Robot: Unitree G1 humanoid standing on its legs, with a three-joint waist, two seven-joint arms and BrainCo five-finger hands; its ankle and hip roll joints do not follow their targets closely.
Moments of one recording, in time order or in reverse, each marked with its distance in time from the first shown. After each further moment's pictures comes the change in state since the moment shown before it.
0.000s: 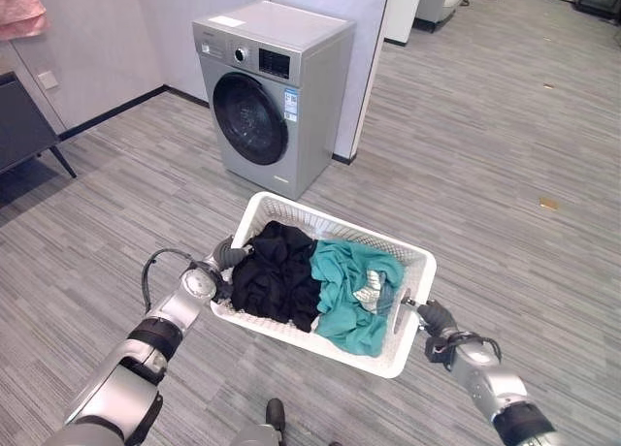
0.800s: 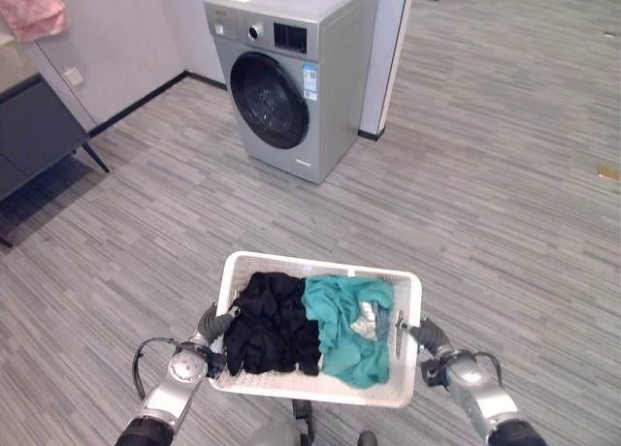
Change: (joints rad) left arm 0.156 -0.042 0.046 -0.050 -0.010 0.026 0.008; right arm 0.014 -0.094 0.011 -0.164 -0.062 0.030 -0.006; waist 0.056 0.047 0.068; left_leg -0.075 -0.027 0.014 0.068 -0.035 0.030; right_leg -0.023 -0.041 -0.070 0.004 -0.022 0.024
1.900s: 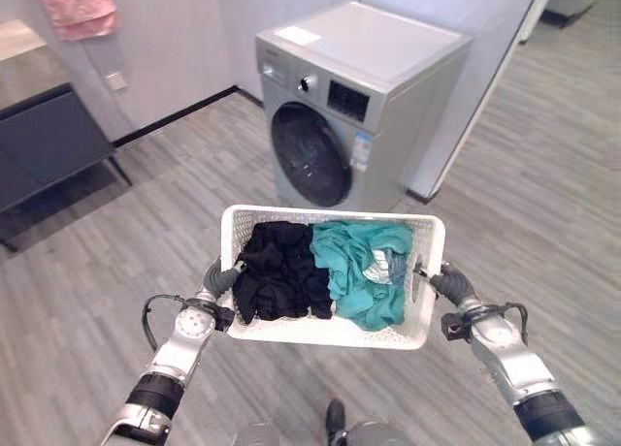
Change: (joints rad) left arm -0.187 0.009 0.030 -0.013 0.000 -0.007 -0.003; right arm -0.029 -0.102 -0.090 -0.248 0.021 0.008 -0.025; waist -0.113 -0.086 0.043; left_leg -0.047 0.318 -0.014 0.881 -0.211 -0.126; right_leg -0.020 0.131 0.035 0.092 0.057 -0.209
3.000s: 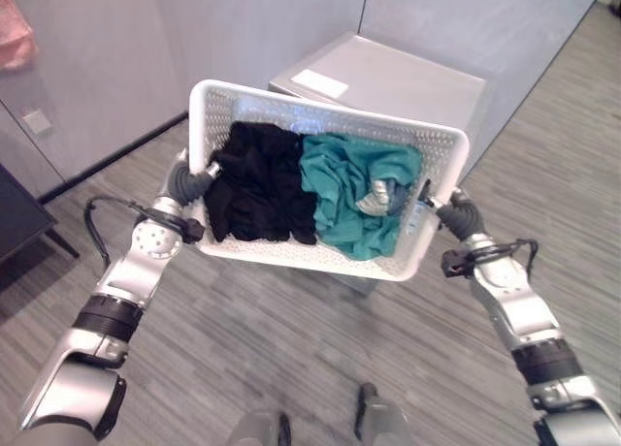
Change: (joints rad) left arm -0.330 0.249 -0.080 -0.014 -0.011 -0.074 0.052; right arm -0.268 -0.041 -0.004 0.014 -0.001 -0.042 -0.059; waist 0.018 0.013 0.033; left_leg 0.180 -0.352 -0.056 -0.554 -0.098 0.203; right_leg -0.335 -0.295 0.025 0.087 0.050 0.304
